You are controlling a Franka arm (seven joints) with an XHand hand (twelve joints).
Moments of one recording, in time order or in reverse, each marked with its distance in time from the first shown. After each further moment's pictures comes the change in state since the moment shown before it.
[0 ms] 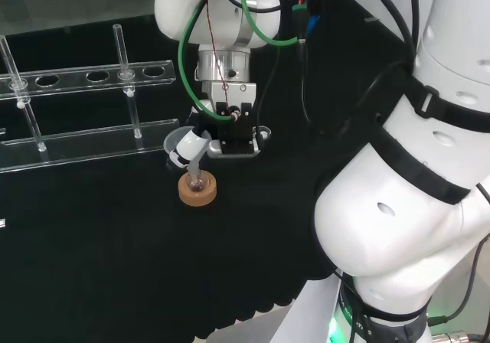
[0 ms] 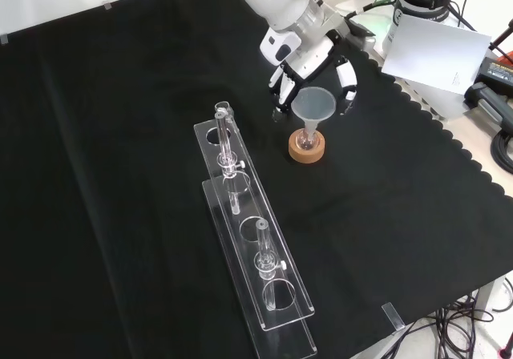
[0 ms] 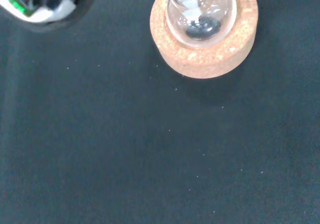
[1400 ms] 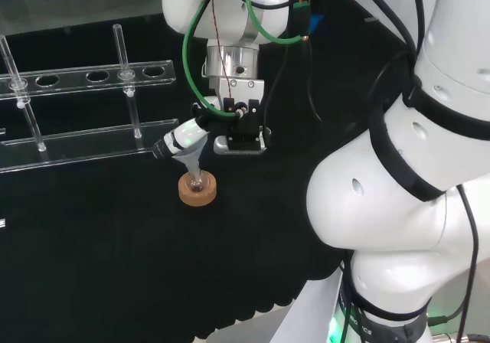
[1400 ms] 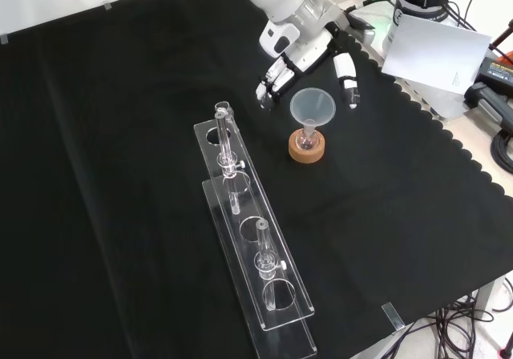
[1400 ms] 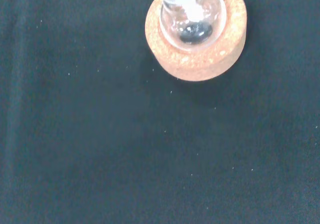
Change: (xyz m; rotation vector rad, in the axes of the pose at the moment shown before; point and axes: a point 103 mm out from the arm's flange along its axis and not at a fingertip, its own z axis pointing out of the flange) arm -0.009 -0.010 -0.009 -0.012 0.025 0.000
